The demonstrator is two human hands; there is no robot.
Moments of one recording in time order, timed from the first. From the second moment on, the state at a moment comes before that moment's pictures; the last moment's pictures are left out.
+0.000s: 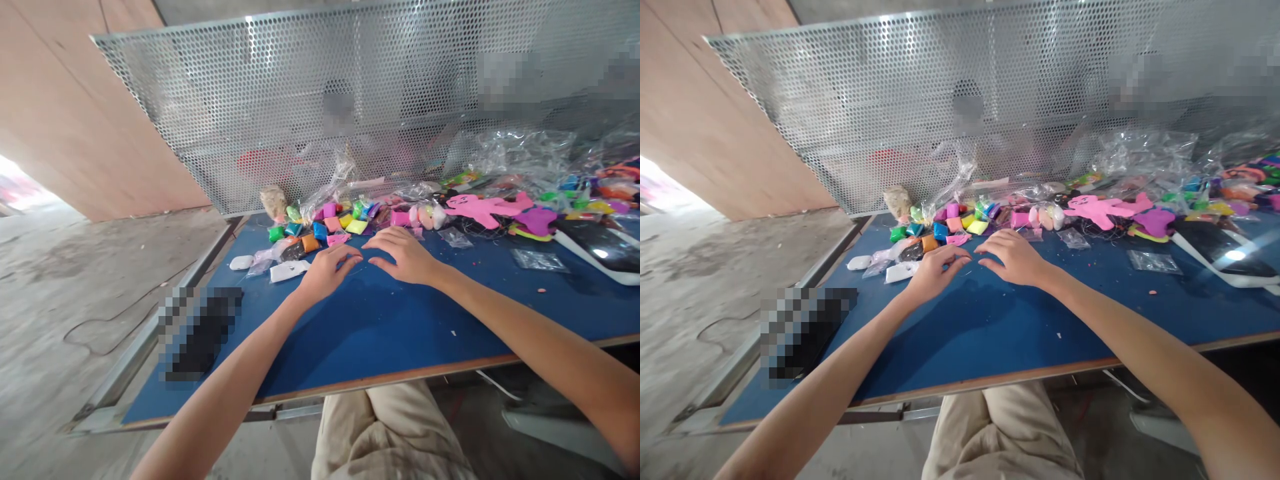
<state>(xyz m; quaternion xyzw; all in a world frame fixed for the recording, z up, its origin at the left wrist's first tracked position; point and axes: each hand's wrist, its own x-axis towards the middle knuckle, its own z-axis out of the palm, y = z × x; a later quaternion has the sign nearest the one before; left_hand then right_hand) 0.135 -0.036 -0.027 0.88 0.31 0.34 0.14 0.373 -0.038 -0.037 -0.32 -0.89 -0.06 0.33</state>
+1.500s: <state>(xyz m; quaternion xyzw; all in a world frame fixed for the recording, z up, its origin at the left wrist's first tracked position) 0.134 -0.044 -0.031 0.86 0.27 0.43 0.02 0.361 -0.052 -0.042 -0.32 -0.80 0.18 0.48</state>
